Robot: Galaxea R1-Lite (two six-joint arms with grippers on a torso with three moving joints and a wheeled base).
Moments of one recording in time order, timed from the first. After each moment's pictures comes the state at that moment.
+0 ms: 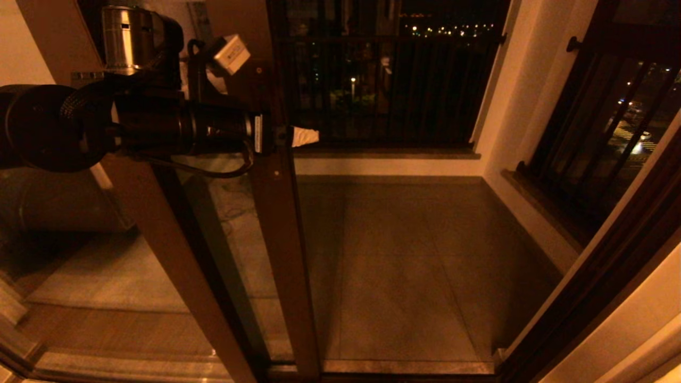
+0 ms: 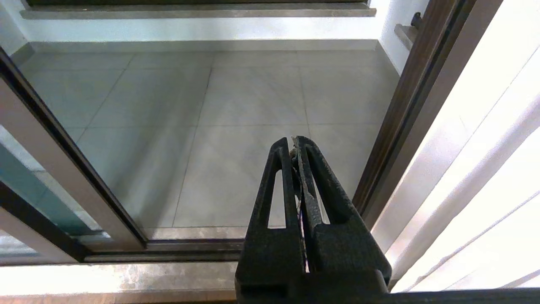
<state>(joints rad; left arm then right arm) -0.41 1.75 -1.54 0.00 -0.38 0.02 0.00 0.00 -0.02 0.06 0.01 -0.02</state>
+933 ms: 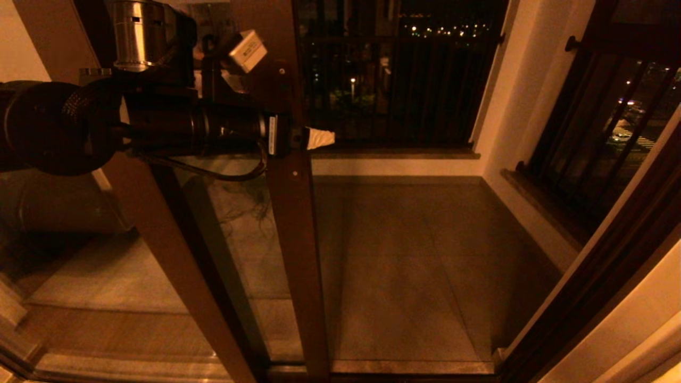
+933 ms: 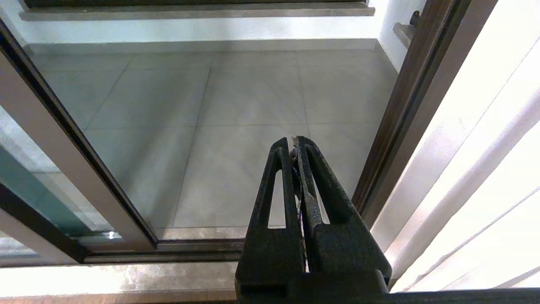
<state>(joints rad) -0.43 1.75 -1.55 0.01 -0.35 0.03 0.00 0.00 -0.02 0.06 0.01 -0.02</state>
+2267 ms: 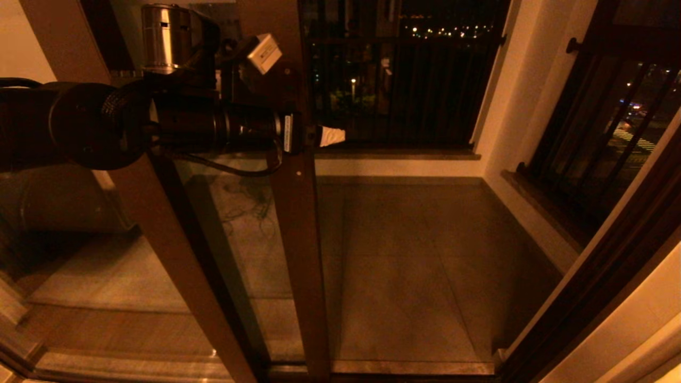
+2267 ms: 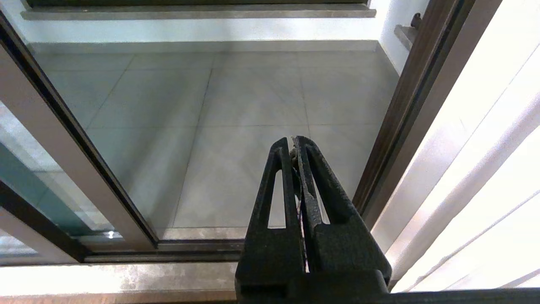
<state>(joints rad) -0.50 1.82 -1.62 0.01 -0.34 0.02 0.00 0.00 -0.02 0.06 0.01 -0.02</state>
